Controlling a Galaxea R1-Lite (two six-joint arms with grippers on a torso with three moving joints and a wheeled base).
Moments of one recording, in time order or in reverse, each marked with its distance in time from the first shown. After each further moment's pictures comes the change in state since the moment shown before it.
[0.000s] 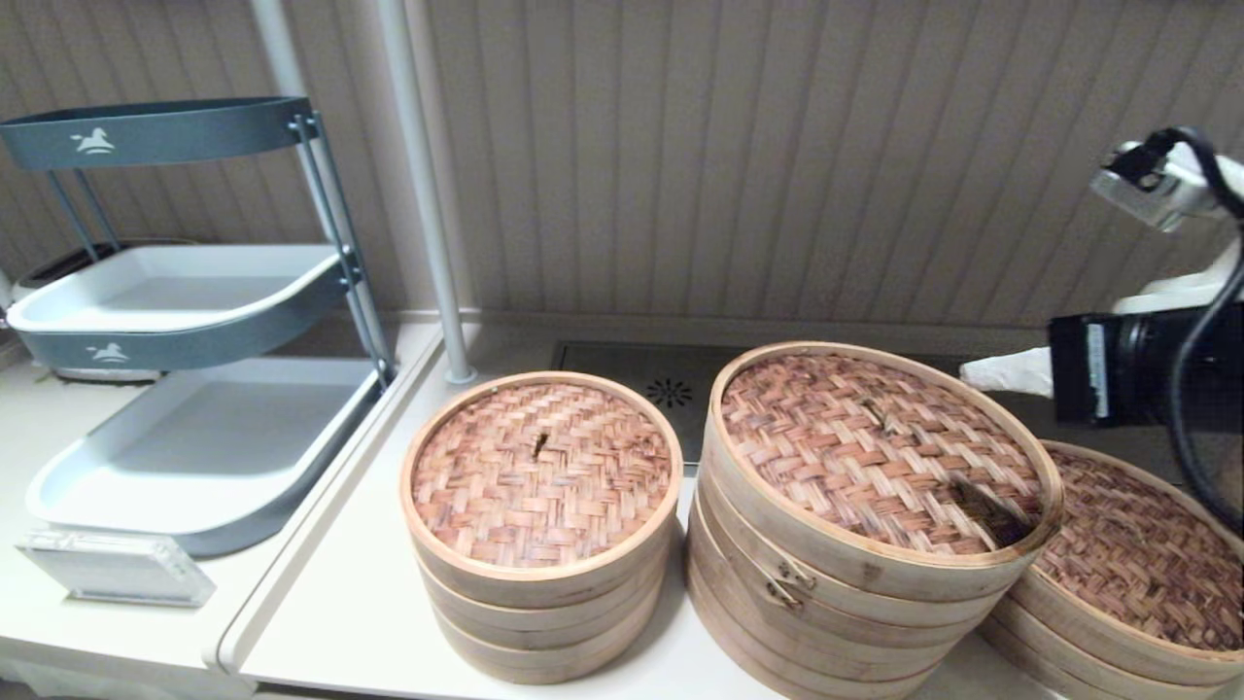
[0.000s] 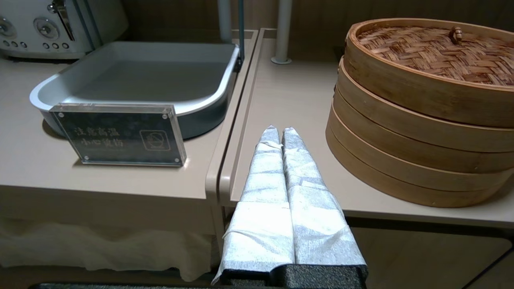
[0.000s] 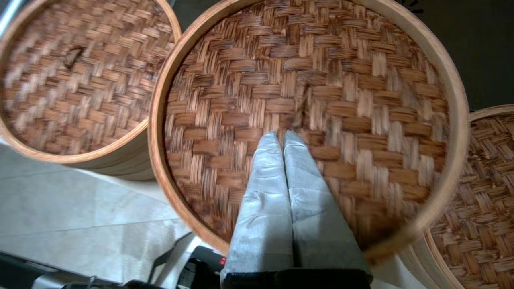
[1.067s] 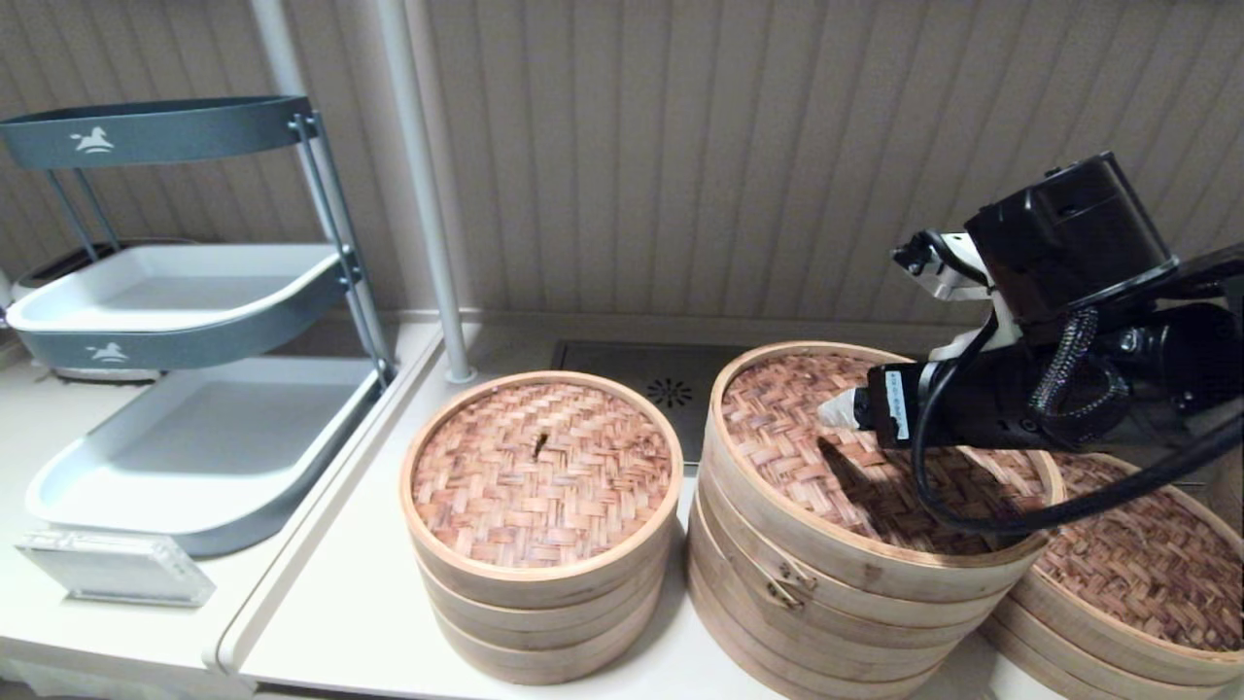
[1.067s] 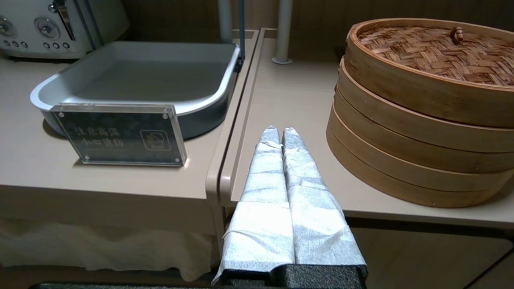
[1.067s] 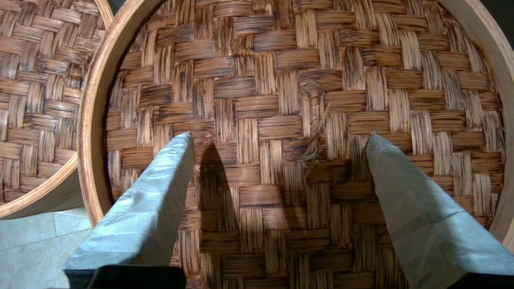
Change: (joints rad) left arm 0.000 0.000 0.000 0.000 0.000 0.000; right arm 0.092 0.229 -0.025 -0.020 -0.215 0.104
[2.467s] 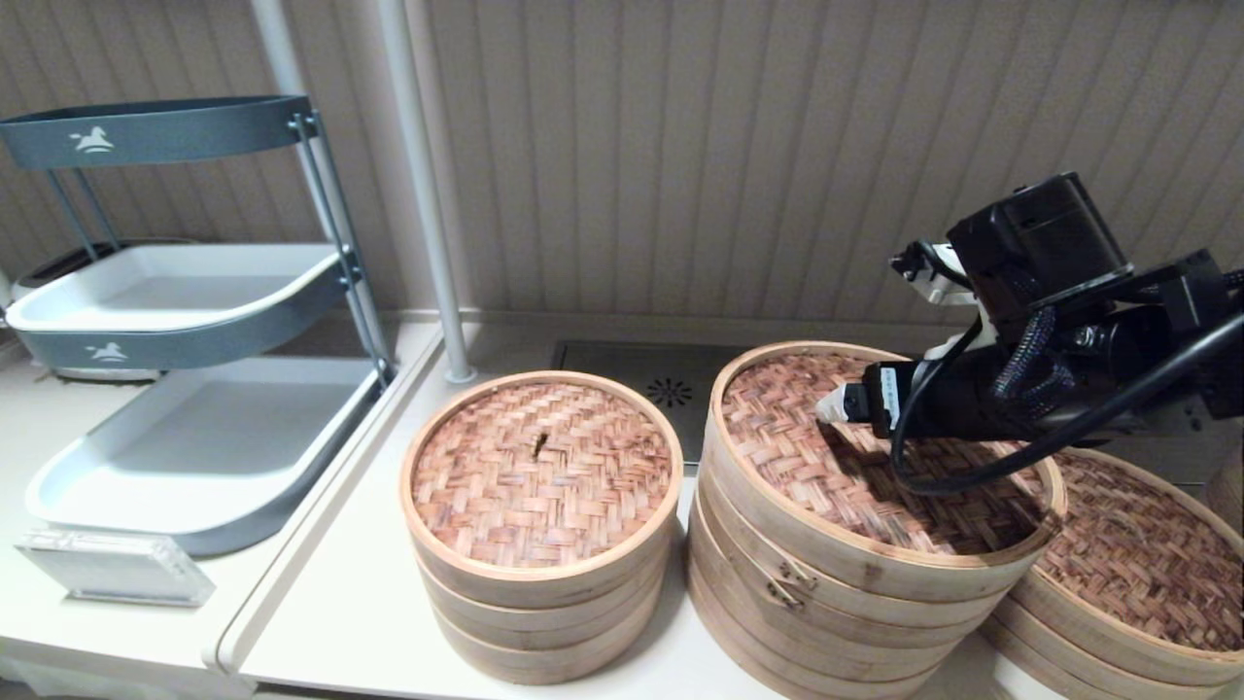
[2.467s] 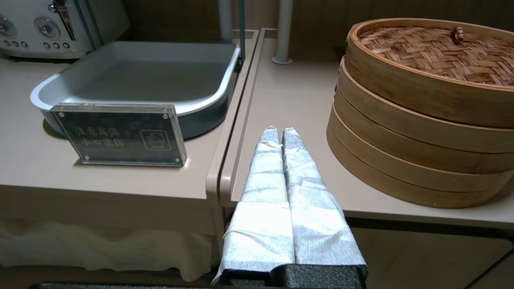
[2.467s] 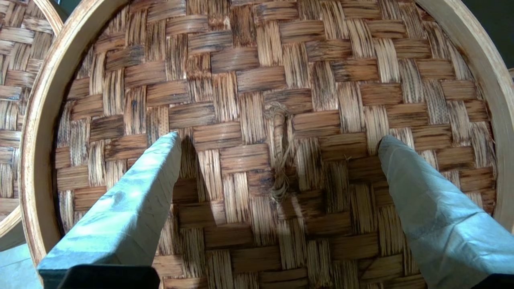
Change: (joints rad) left arm 0.000 0.000 0.000 0.000 0.000 0.000; right arm -0.074 0.047 0.005 -0.034 0.009 -0.002
